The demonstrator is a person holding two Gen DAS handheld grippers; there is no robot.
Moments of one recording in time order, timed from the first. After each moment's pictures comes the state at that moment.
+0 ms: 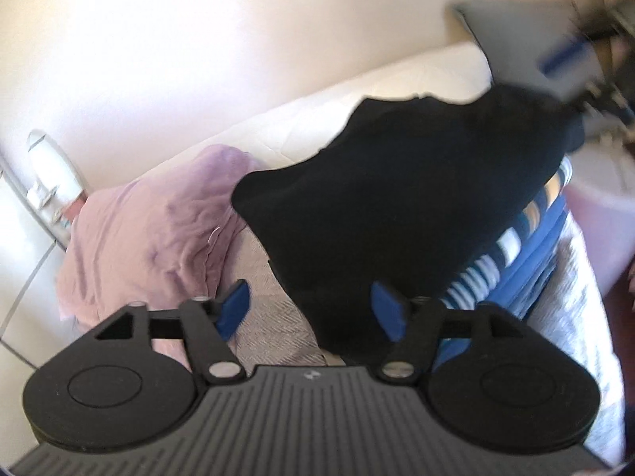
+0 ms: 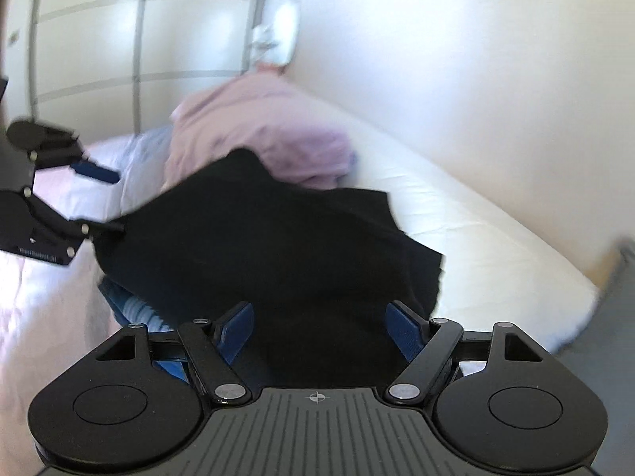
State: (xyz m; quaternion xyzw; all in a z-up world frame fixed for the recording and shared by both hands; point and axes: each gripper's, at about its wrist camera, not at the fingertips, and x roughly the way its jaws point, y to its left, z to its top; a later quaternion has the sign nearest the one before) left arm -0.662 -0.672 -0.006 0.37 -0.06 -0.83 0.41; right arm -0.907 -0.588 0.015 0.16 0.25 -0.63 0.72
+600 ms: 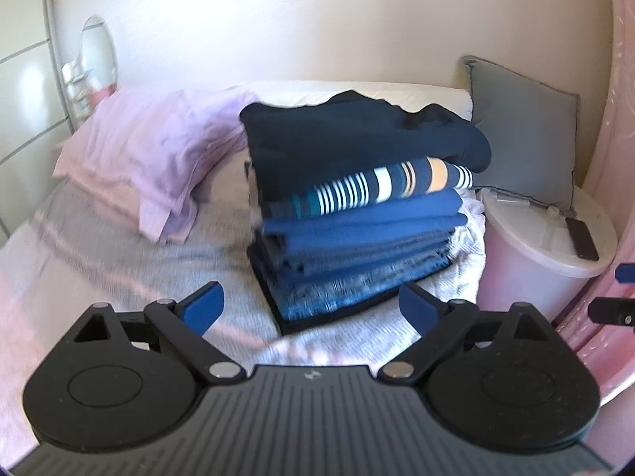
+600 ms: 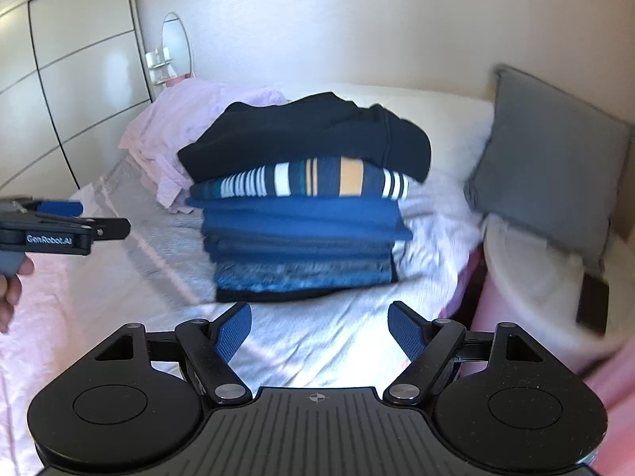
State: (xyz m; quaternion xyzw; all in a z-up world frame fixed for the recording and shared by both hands) left arm -0.570 -0.487 0.004 0.31 0.12 -0.83 0.46; right arm -0.794 -0.340 -0.003 0.31 0.16 -0.71 0.61
